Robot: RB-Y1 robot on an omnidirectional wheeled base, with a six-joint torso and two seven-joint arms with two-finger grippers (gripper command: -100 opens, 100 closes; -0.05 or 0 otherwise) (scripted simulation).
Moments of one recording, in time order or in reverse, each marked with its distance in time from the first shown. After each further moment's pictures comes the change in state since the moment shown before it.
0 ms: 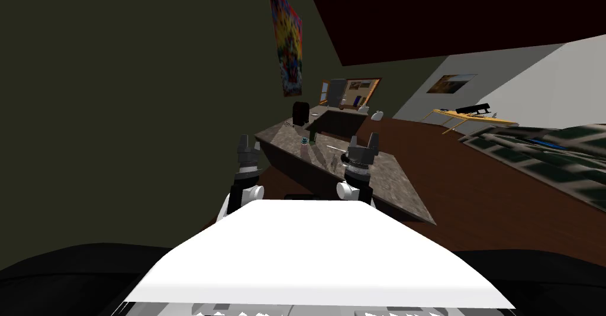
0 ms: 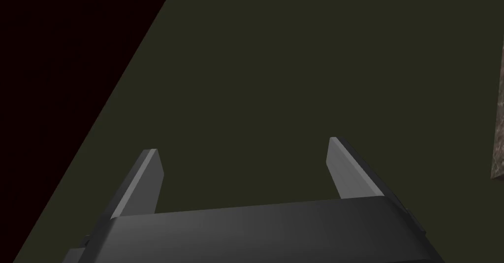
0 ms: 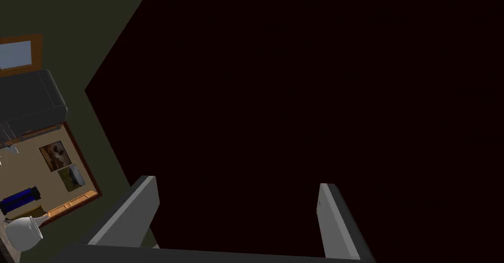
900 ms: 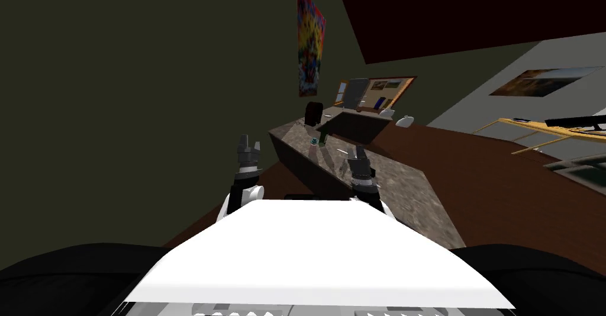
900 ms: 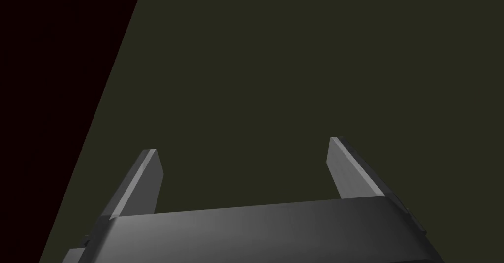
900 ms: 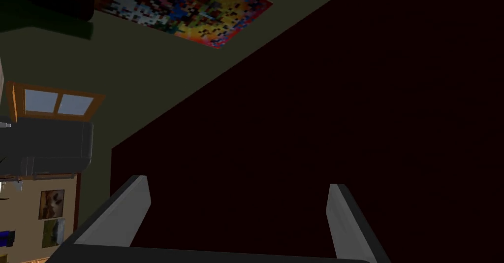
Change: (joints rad) left arm 0.000 0.000 0.000 0.000 0.000 0.000 0.000; right arm 0.186 -0.221 -0.041 0.000 0.139 0.009 0.068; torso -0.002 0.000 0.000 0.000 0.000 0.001
